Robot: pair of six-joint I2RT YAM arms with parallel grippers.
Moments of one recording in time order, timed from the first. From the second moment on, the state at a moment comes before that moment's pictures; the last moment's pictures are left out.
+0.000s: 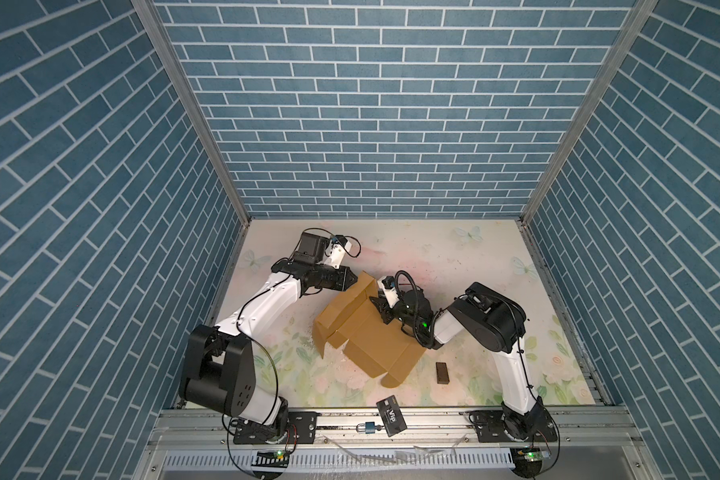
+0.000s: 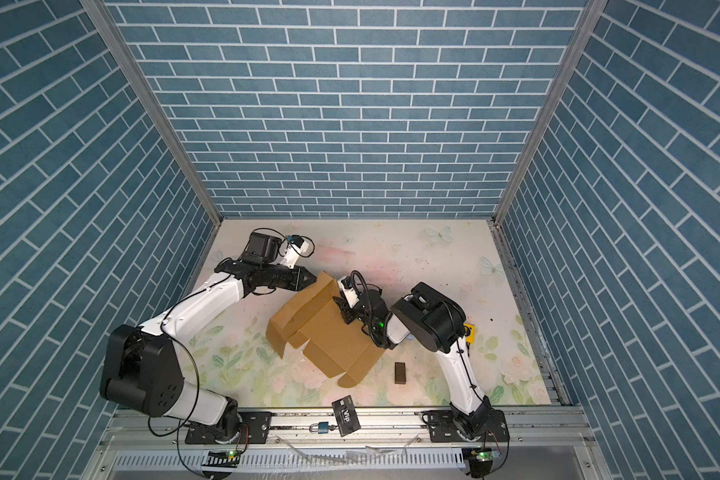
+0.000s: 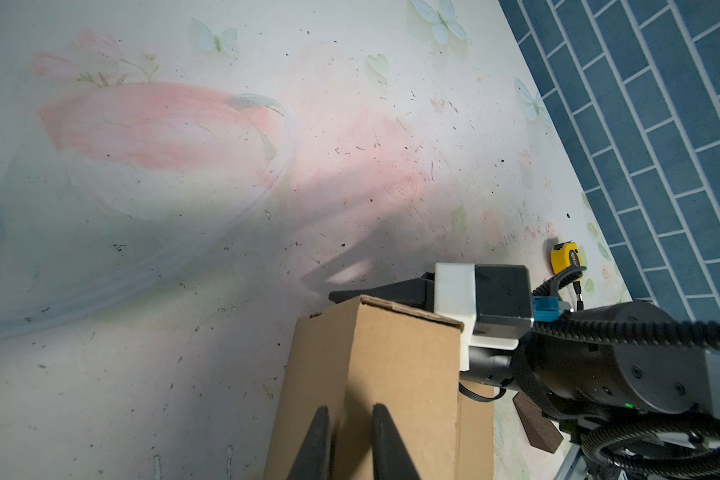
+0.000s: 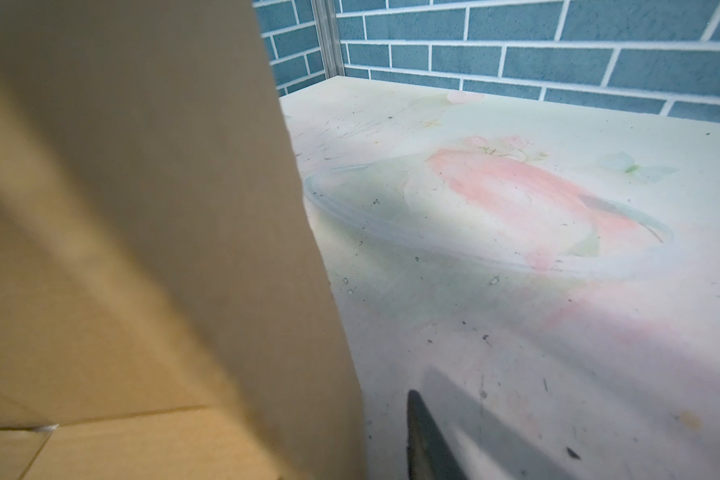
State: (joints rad) left arm -0.31 1.50 1.12 -0.51 0.50 -0.14; right arm 0.82 2.15 0.81 1.08 -0.14 0.10
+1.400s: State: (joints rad) left arm -0.31 1.51 1.15 -0.55 0.49 -0.15; right arm 0.68 1.67 0.66 0.61 -0.19 0.38
